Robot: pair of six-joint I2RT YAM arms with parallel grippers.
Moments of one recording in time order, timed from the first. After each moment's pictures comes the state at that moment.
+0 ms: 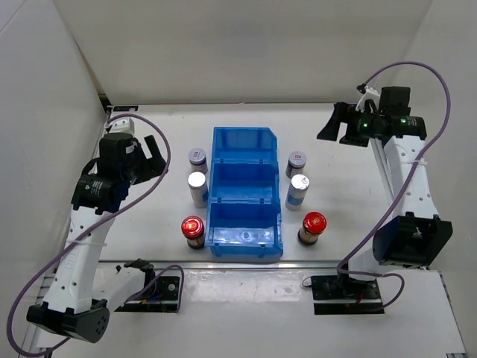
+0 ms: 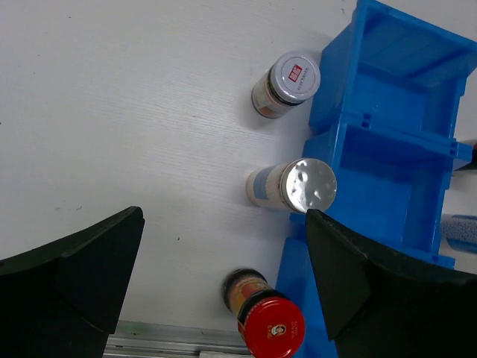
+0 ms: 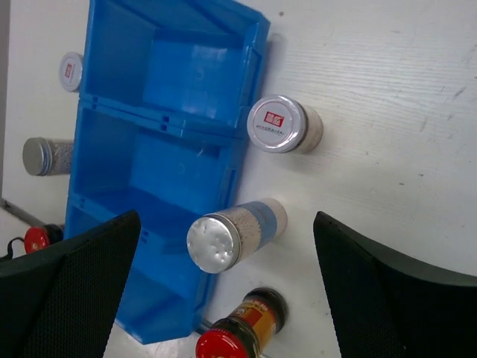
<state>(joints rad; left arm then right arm) -0.20 0.98 1.28 -0.92 -0.18 -0.42 -0.08 1.49 1.57 -0.91 -0.60 0.08</state>
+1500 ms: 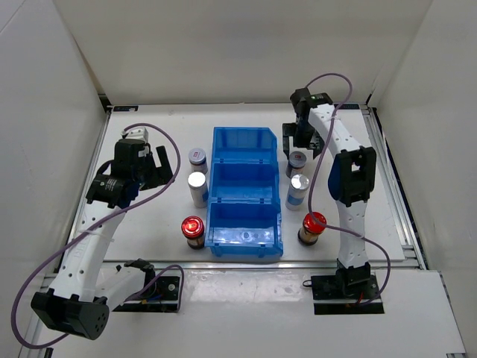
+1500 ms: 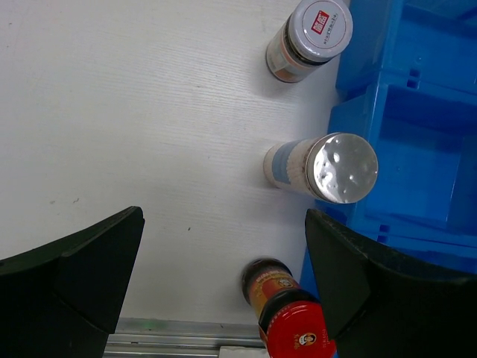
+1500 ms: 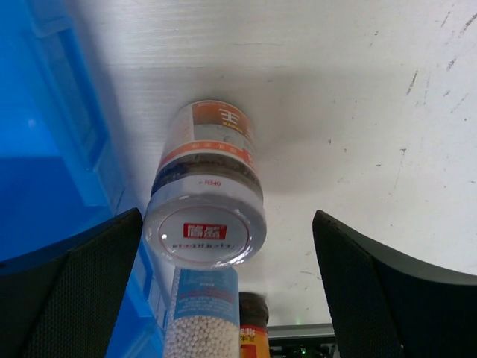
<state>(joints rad) -0.22 1.00 1.13 -0.85 -0.16 -0.35 0.30 2.25 2.16 -1.30 0.09 0.25</state>
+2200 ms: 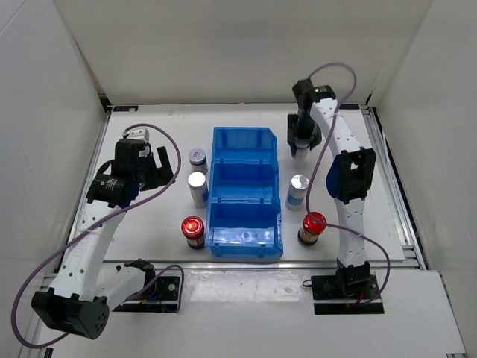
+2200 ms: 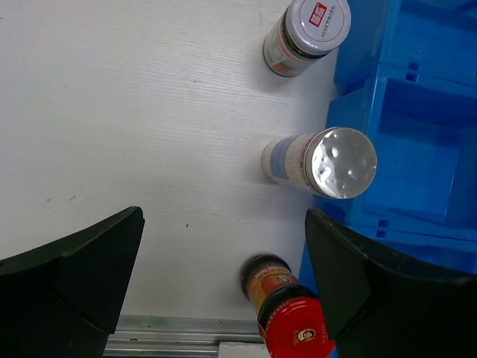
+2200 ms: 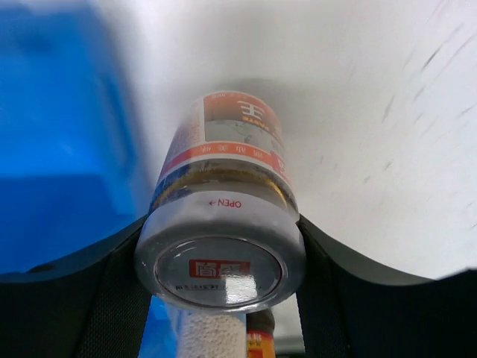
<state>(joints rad) -0.22 1.01 1.13 -0.86 -0.14 -0.35 0.28 2.30 2.27 -1.36 0.07 0.27</state>
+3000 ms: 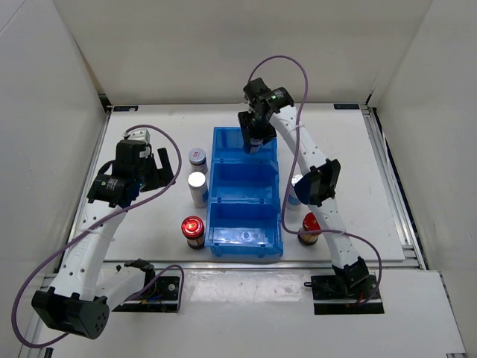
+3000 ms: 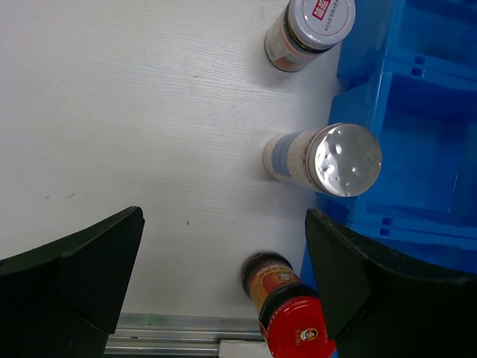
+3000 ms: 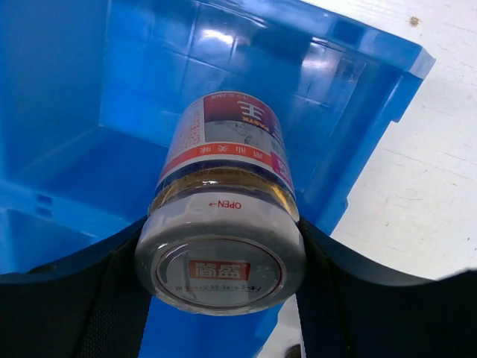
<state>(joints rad) -0.22 1.01 1.12 -0.86 -0.14 -0.35 0.56 2.53 2.84 -1.44 0.00 0.25</state>
